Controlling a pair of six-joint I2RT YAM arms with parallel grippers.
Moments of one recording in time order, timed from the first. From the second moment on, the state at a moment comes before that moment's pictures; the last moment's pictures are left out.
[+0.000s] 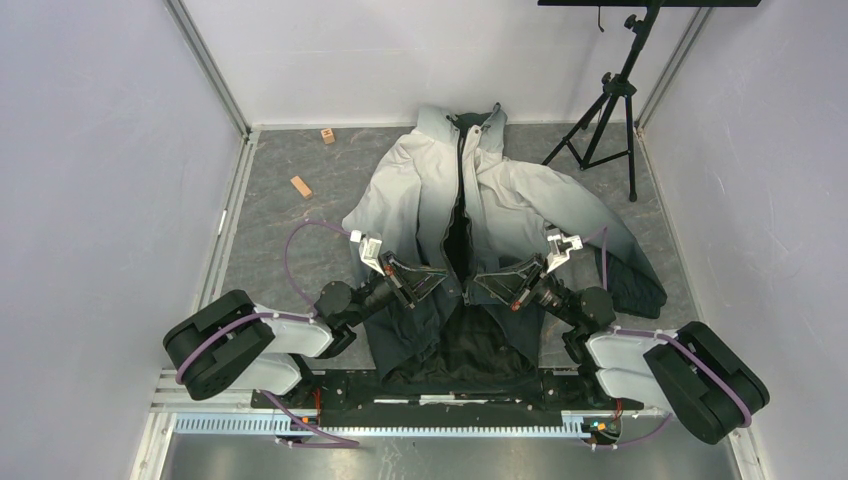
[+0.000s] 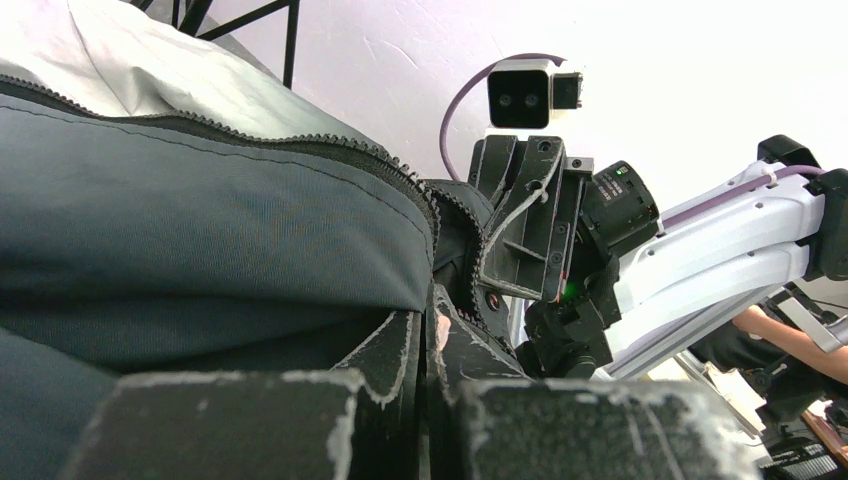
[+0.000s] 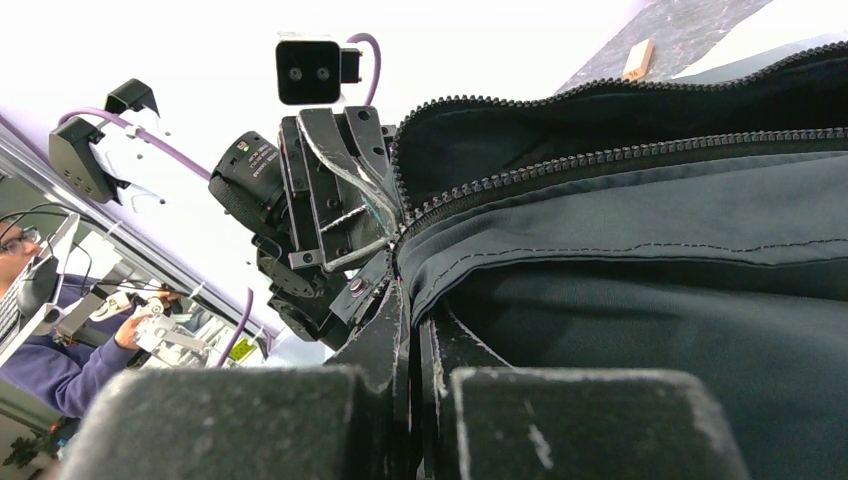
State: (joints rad) left arm -0.87 1.35 0.19 1.44 0.16 -0.74; right arm 0.53 1.16 0.01 1.48 -0.52 0.90
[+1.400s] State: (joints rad) left arm -0.87 1.36 0.19 1.46 0.16 -0.74; right arm 0.53 1.15 0.01 1.48 -0.52 0.91
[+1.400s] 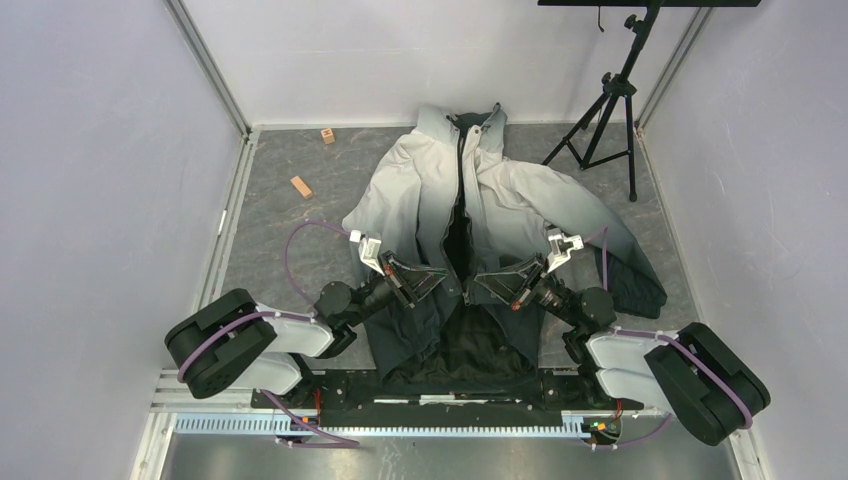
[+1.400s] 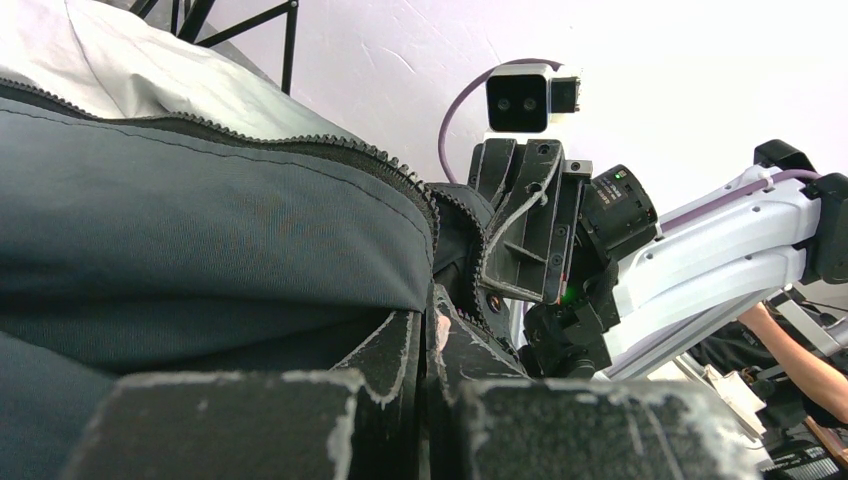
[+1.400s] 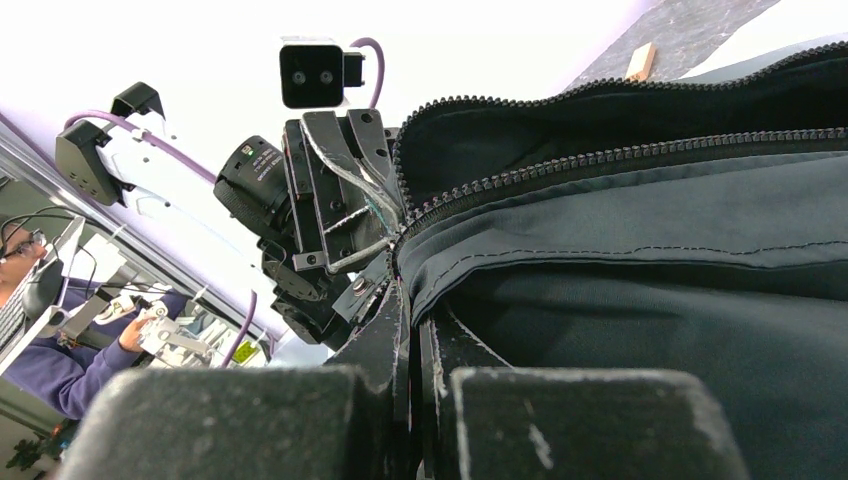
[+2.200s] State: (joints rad) left arm -0.87 1.36 0.19 1.46 0.16 -0.74; right arm 0.53 1.14 0.01 1.48 -0.51 0.92
